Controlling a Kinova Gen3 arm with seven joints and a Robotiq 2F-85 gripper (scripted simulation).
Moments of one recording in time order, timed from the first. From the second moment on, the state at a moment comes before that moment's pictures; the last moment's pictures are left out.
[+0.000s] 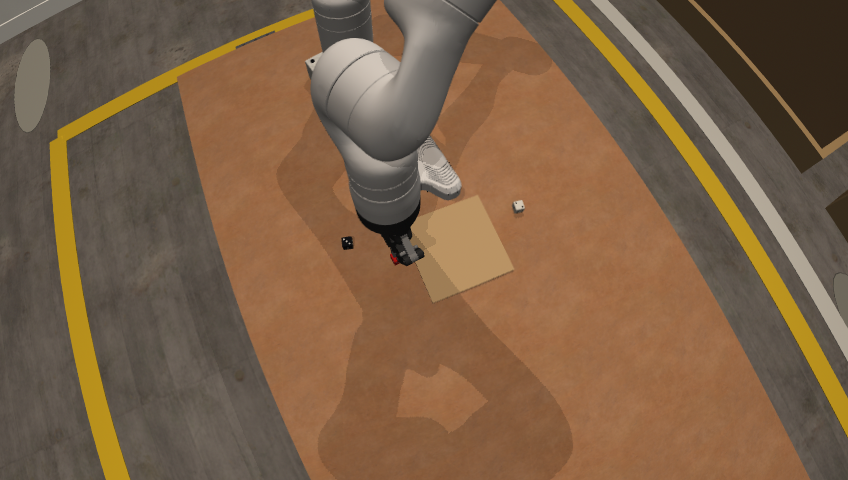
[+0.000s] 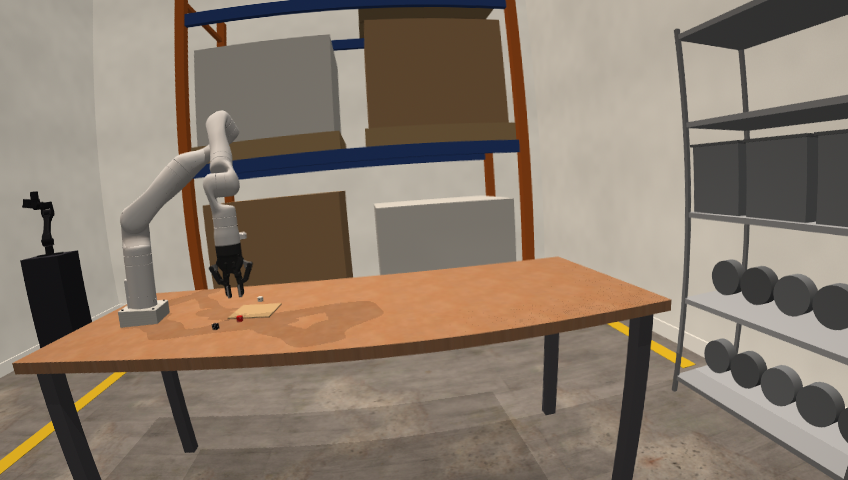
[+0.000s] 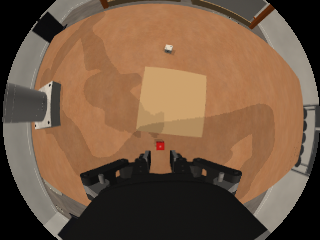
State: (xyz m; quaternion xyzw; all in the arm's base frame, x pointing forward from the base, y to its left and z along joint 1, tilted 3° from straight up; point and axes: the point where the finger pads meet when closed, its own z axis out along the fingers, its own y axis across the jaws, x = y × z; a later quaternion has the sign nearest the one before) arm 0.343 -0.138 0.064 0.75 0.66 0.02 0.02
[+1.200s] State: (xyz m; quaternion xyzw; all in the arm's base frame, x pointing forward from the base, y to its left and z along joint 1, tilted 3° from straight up) arm 0.349 -0.136 0.029 0.75 0.66 0.02 0.02
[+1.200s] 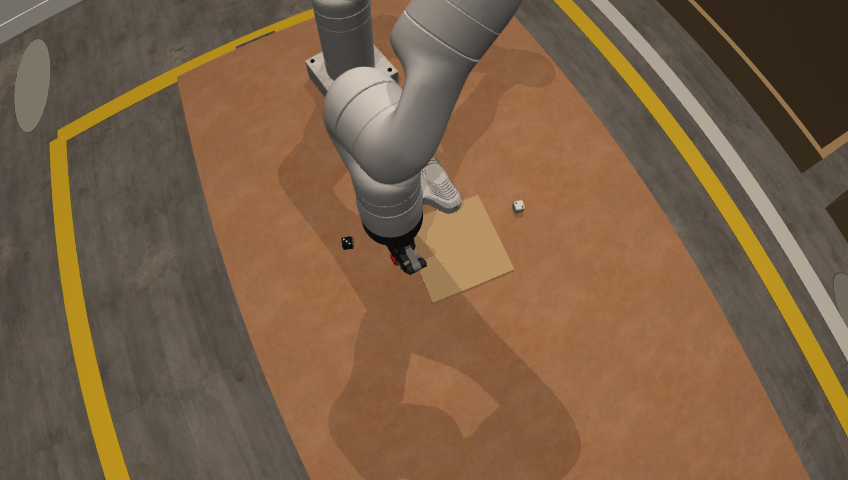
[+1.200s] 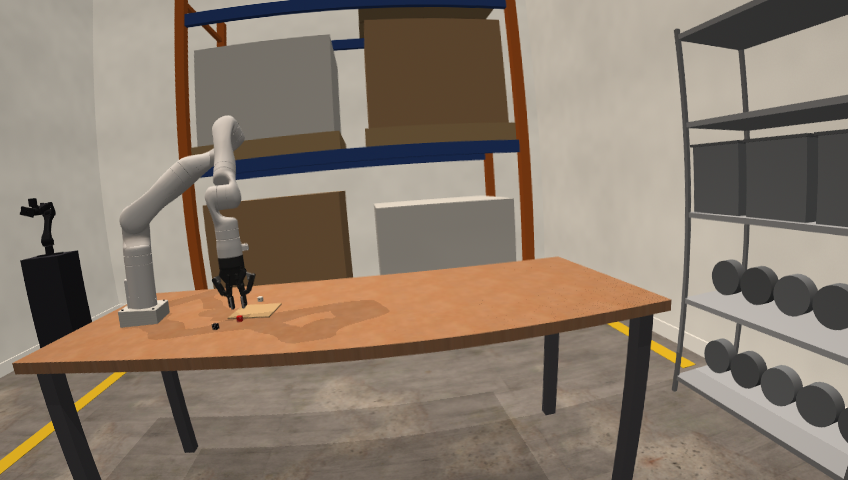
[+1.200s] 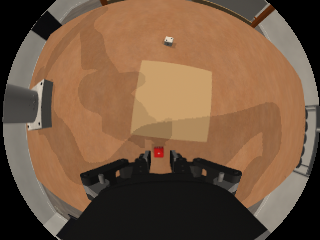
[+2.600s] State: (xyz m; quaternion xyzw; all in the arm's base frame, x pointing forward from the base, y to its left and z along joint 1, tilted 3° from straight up) arm 0.347 -0.138 0.014 0.75 0.66 0.02 0.02
